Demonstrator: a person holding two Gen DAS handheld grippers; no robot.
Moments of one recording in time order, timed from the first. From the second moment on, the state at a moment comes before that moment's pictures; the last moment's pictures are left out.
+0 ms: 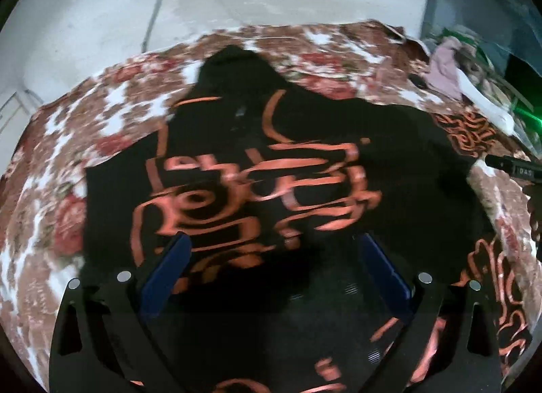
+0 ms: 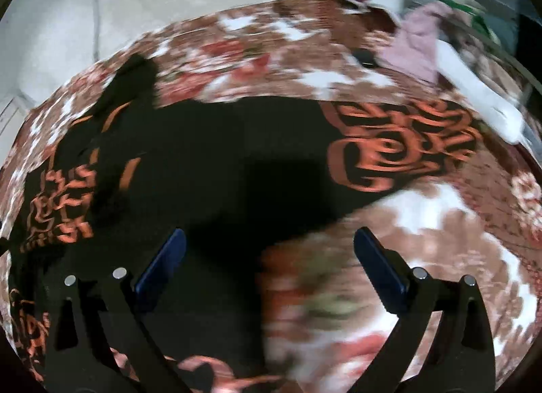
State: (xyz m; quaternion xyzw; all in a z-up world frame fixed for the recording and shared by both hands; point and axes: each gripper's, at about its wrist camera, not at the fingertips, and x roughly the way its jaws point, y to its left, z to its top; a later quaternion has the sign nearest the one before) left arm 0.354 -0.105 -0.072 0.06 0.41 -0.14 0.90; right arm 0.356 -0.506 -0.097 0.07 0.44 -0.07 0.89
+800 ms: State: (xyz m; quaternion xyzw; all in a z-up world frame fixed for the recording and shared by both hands) left arm 0.386 -0.365 -0.107 0.08 0.39 -0.25 0.88; right arm 0.363 -0.812 -0.106 0.19 0.43 -0.11 0.88
